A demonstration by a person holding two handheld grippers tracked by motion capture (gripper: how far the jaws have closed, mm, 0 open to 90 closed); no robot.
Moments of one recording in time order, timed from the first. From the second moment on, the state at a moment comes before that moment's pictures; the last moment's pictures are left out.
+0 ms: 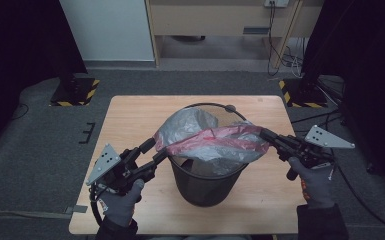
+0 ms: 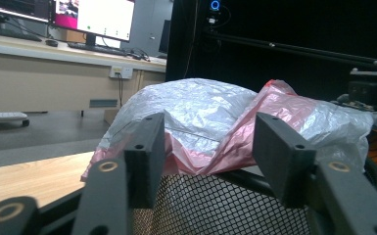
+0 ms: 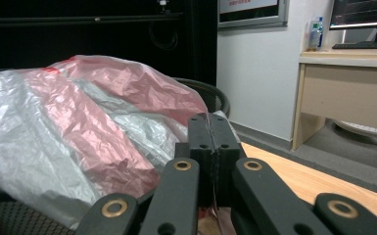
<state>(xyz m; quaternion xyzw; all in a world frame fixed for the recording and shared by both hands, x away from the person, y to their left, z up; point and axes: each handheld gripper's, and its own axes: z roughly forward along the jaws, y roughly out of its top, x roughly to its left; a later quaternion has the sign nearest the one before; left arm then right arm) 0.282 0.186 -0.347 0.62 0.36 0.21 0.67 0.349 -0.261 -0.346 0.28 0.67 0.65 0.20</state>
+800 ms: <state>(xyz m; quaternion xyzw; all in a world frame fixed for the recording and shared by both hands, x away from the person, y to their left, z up) 0.286 0.184 -0.343 0.59 0.37 0.16 0.70 0.333 -0.255 -0.348 0.26 0.68 0.65 0.21</state>
